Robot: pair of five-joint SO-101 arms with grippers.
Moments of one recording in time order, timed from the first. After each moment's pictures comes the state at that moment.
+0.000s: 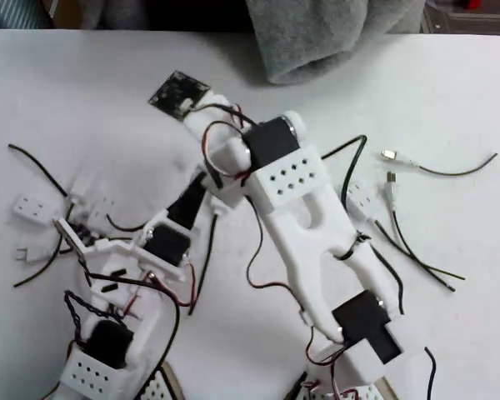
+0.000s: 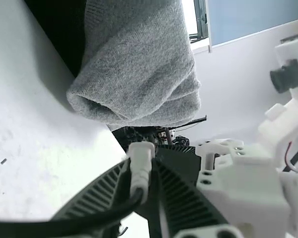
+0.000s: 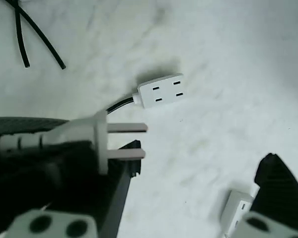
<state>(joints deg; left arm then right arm) 19.6 -104.0 97.1 15.6 72.4 -34.1 0.5 -15.6 90.9 25.4</state>
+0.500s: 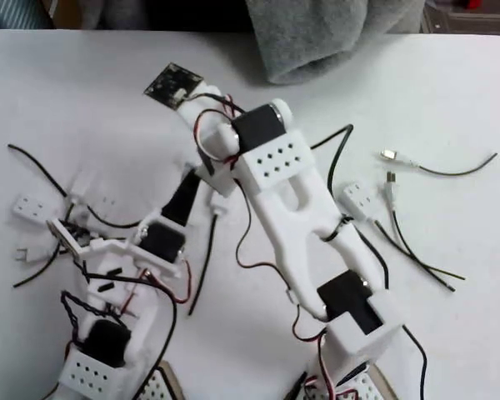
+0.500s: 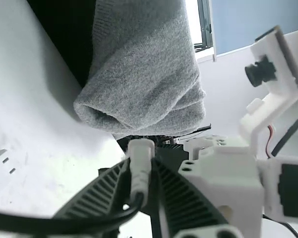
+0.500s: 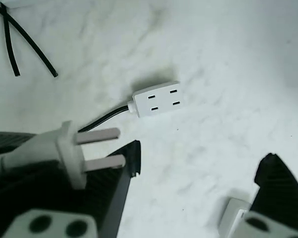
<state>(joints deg) 18.9 -104.0 97.1 15.6 72.1 -34.0 10.0 -24.0 91.3 25.3</state>
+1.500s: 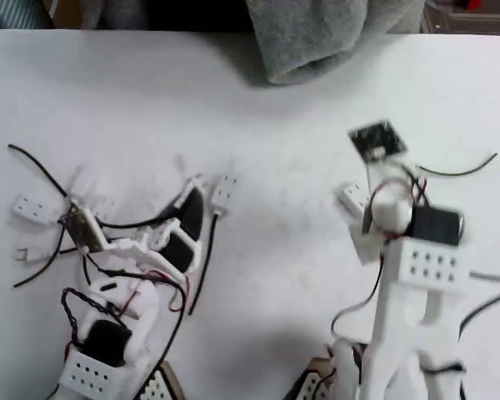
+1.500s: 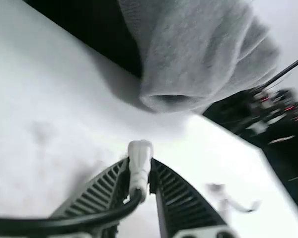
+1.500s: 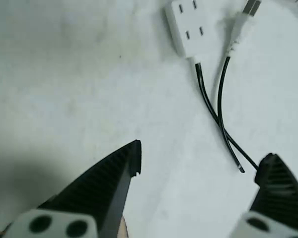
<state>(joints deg) 14.4 -104.0 97.1 29.8 36.3 8.1 -41.5 34.5 87.6 31.3</state>
